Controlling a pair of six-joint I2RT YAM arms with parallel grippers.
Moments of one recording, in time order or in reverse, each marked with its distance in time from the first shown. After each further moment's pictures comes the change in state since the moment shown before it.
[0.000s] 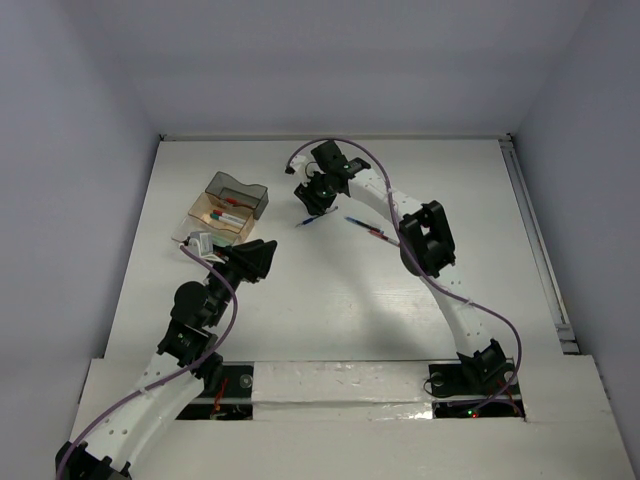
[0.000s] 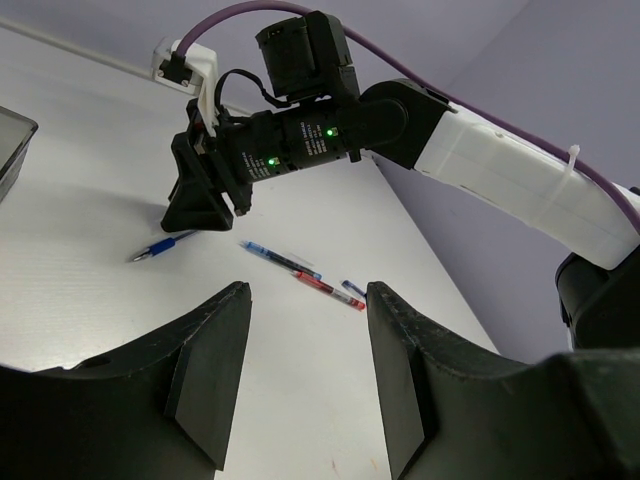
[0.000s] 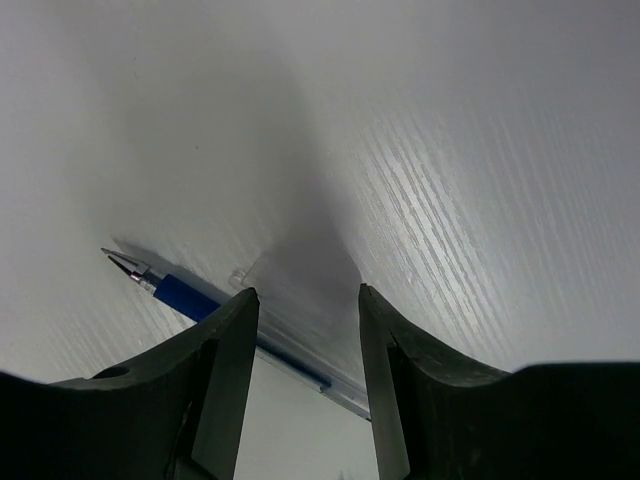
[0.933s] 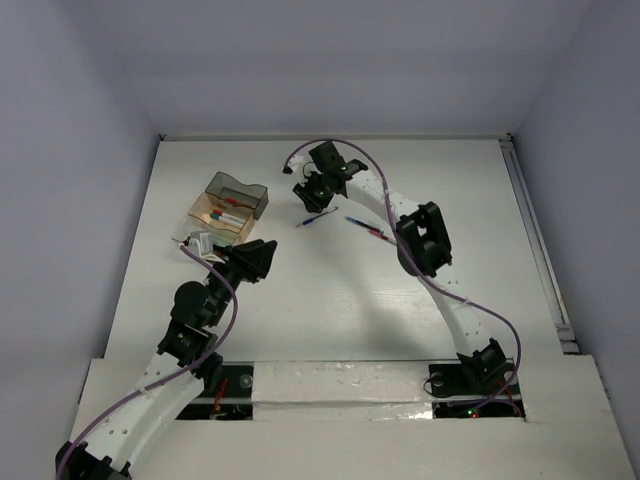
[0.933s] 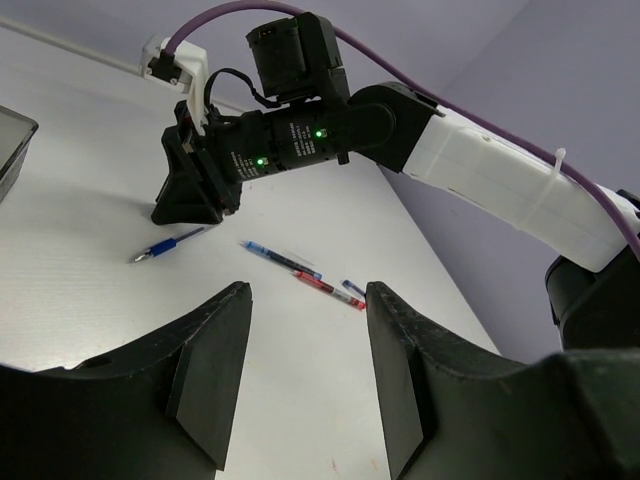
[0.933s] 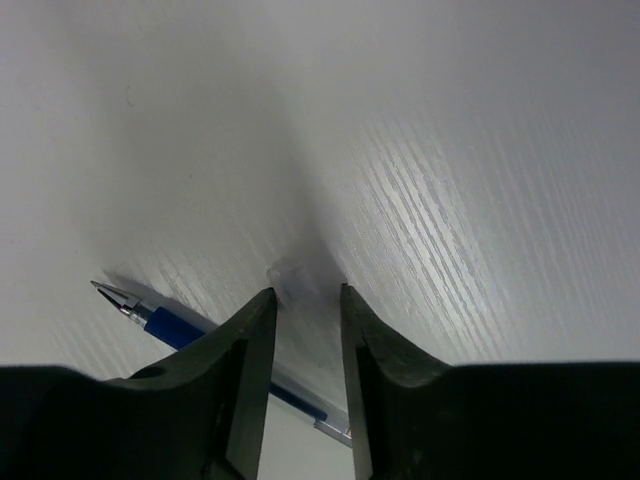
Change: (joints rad) left arm 0.000 0.001 0.000 0.000 0.000 0.000; right arm 0.000 0.041 0.043 0.016 0.034 0.001
